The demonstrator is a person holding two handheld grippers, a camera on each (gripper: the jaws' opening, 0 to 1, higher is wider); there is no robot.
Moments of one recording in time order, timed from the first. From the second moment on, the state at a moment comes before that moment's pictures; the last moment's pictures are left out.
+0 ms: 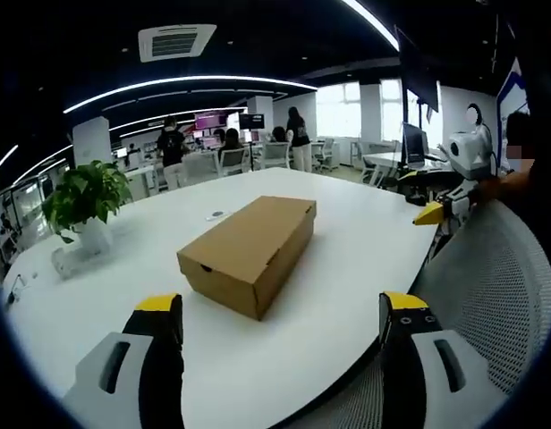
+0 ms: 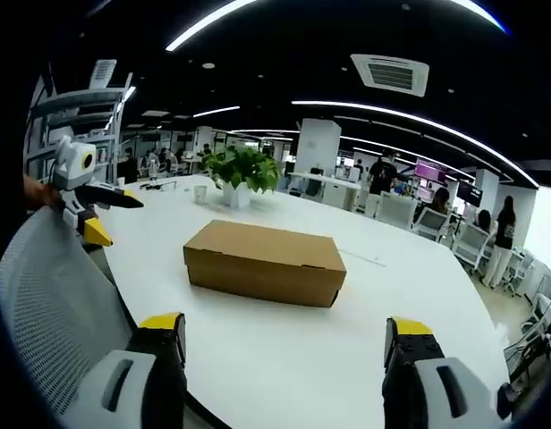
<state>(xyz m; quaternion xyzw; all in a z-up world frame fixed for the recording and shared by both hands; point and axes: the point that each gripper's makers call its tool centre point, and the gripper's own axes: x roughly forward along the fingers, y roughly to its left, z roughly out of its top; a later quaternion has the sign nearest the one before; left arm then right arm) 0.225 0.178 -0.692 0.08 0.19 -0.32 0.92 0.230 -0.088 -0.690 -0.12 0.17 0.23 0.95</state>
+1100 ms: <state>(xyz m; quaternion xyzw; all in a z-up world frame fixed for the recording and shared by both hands) 0.232 0.188 -0.687 0.08 0.19 -0.28 0.94 0.231 -0.089 -0.687 -0.11 0.15 0.23 0.95</state>
